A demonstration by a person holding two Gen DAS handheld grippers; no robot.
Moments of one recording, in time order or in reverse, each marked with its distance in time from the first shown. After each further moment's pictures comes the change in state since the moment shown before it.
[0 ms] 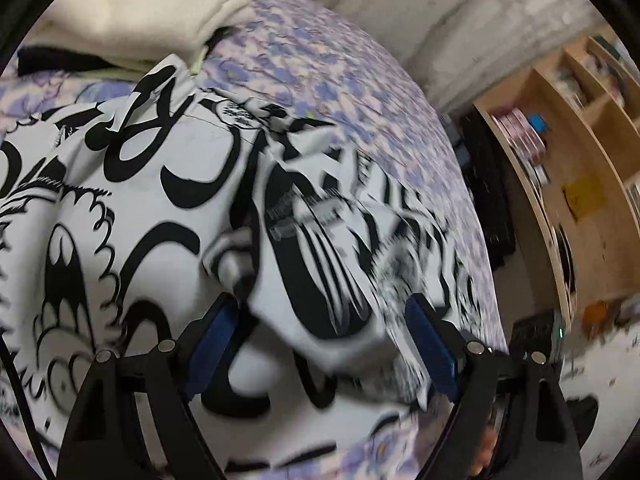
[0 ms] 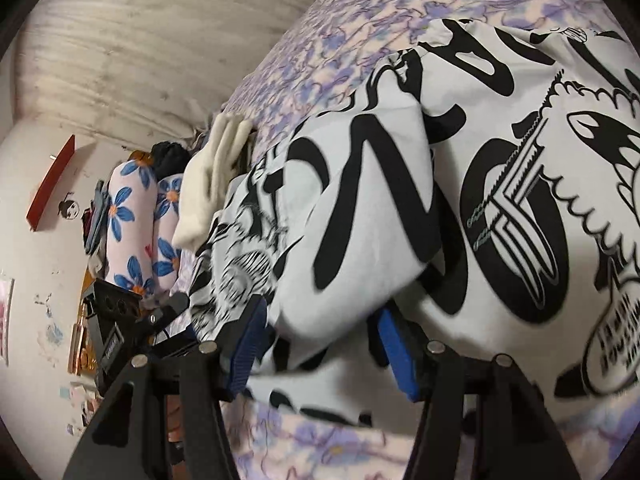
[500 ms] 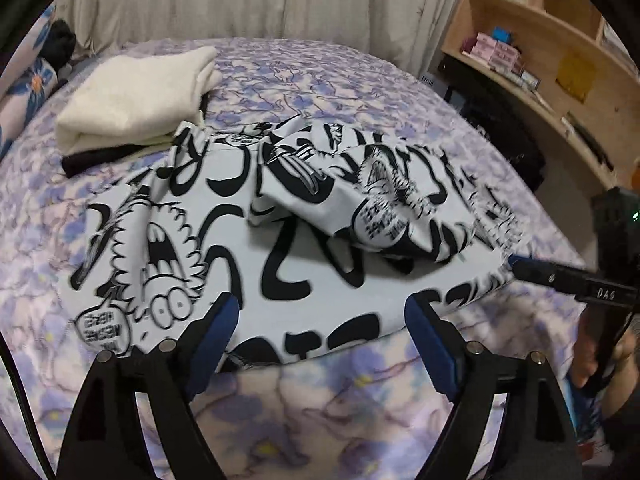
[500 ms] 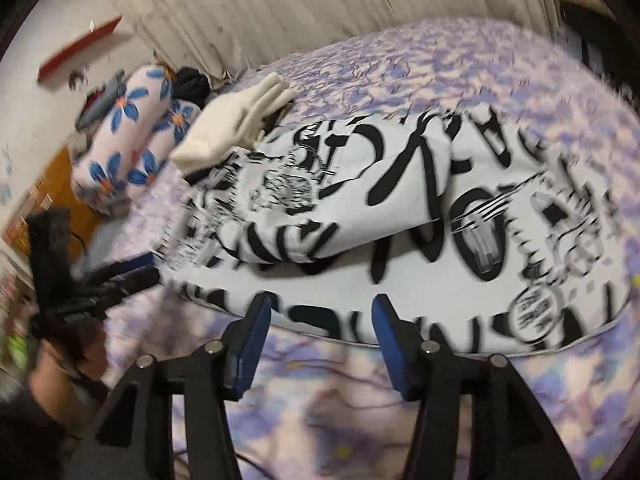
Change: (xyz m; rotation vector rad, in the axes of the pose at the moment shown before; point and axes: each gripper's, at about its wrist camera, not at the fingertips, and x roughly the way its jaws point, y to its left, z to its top) left arm -0.082 -0.041 -0.092 0.417 -0.068 0.215; right arm -0.057 0.051 -0.062 -0.374 0.020 -0.141
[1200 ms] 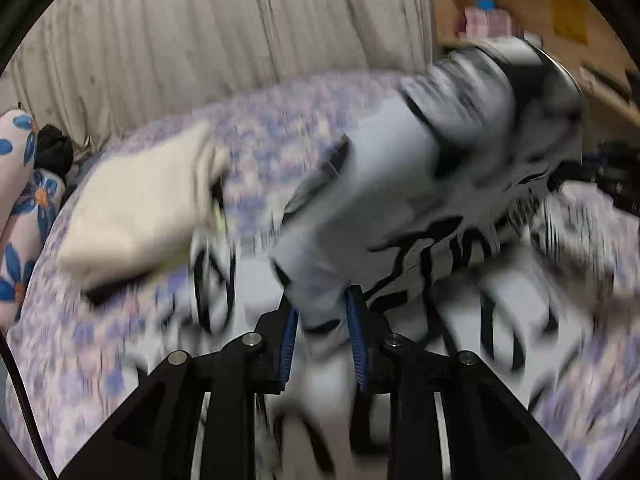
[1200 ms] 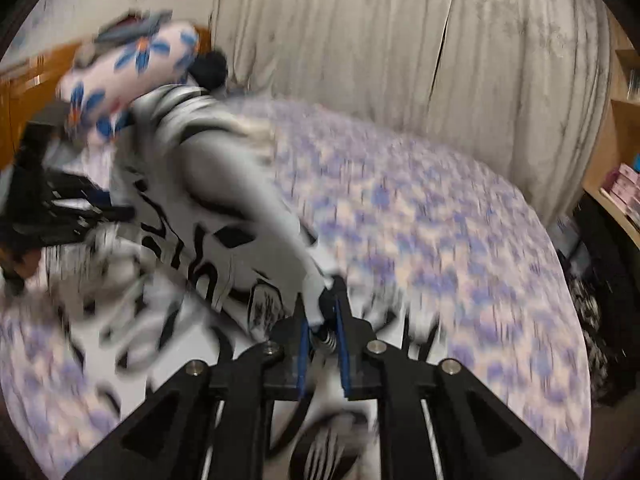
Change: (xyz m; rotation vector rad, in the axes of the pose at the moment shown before) left arm 0.062 0.009 0.061 0.292 -0.090 0.246; right arm 0.022 0.005 0.087 -0.591 -0.145 -0.370
